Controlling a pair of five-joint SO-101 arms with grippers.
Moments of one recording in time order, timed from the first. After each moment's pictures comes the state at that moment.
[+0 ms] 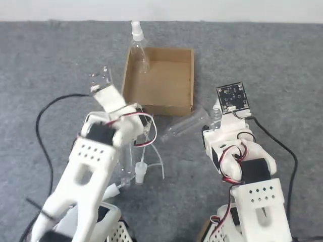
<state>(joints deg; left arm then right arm) 11.3 -36.6 49.9 54.5 44.3 -14.5 -59.8 55.6 60.4 1.7</state>
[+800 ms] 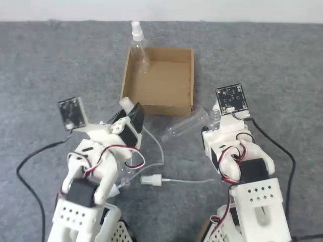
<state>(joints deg) 11.3 -80.1 72.7 42.3 39.6 -14.5 -59.8 57.8 58.5 1.7</state>
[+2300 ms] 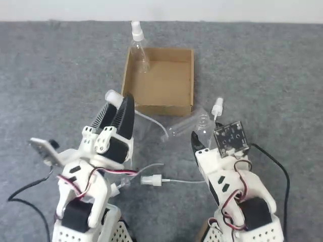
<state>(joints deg) 11.3 -103.2 79.6 30.2 39.6 -23.2 -97.4 74.5 58.3 3.1</state>
